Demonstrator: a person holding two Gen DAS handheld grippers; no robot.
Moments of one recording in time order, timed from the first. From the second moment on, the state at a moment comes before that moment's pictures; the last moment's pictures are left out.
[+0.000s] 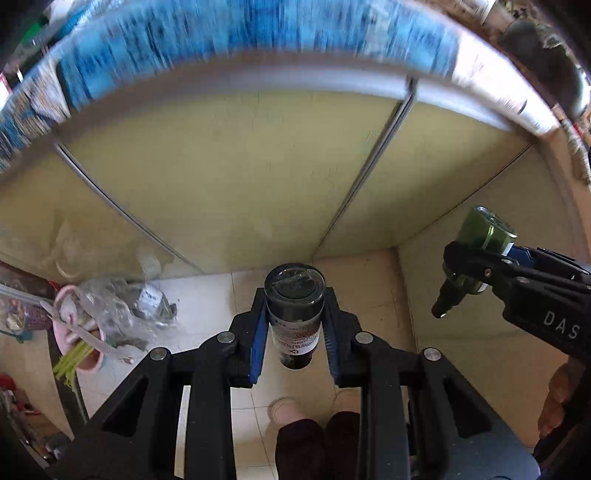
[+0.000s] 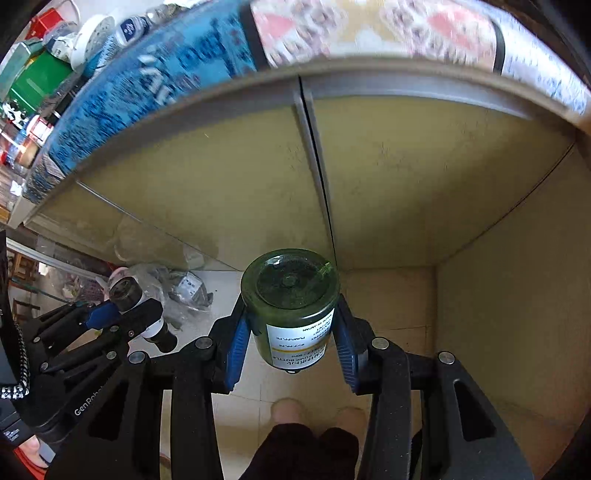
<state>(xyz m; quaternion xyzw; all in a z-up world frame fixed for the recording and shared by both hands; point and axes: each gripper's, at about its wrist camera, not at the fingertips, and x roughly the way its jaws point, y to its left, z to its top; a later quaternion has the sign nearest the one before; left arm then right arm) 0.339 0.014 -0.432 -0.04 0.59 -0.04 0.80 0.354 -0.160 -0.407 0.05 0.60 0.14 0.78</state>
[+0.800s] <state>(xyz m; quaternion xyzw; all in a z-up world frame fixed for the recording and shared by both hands) 0.348 0.039 -0.807 -0.16 0.63 -0.02 0.76 0.367 -0.147 -0.745 0.06 0.67 0.17 0.72</state>
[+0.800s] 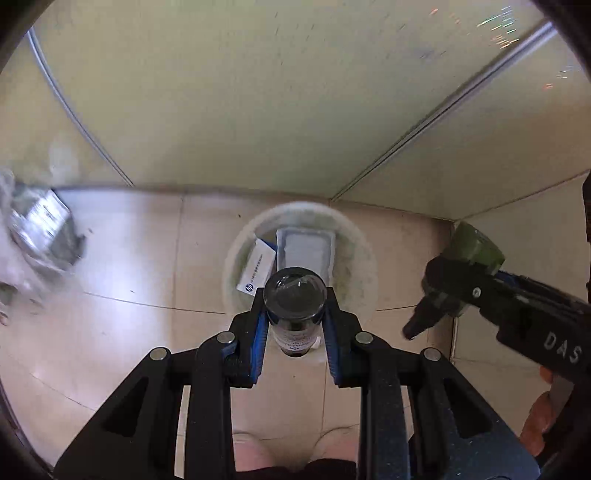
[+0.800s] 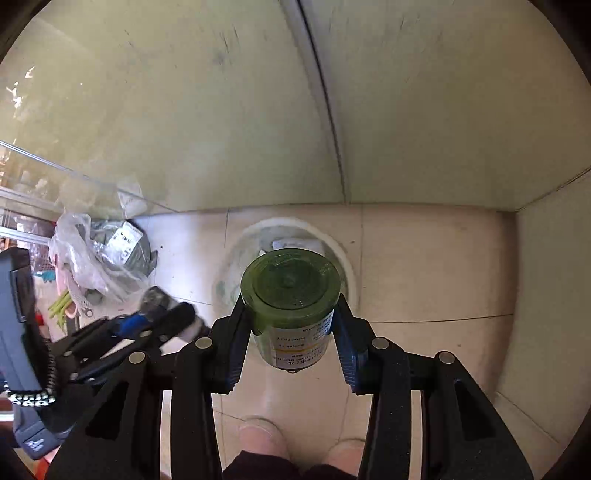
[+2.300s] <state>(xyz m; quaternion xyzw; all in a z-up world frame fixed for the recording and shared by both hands) 0.314 0.057 -0.300 -0.12 0.50 0.02 0.86 0.335 -0.132 -0.268 0.02 0.54 0.17 0.83</state>
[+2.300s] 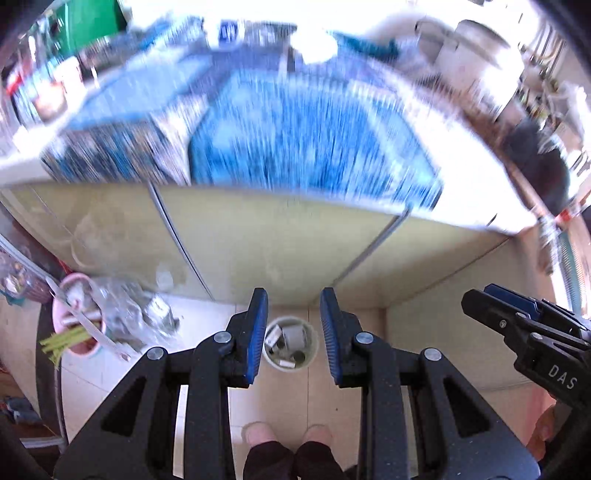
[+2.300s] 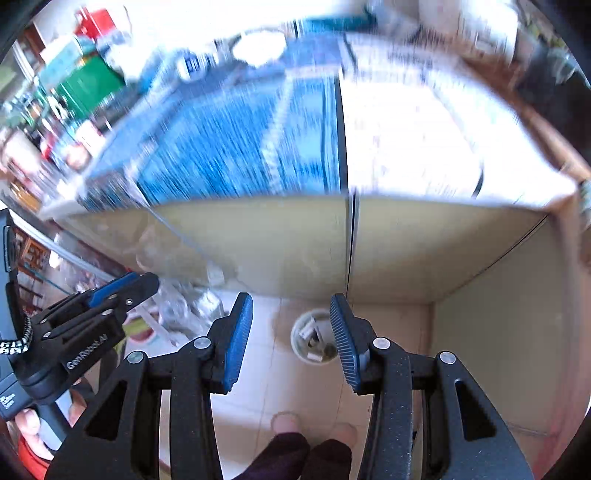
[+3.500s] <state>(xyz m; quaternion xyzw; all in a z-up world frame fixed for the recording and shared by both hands) 0.468 0.076 -0.102 -0.10 0.37 0.10 0.92 0.491 -0.140 -0.104 -0.02 0.40 0.21 0.89</state>
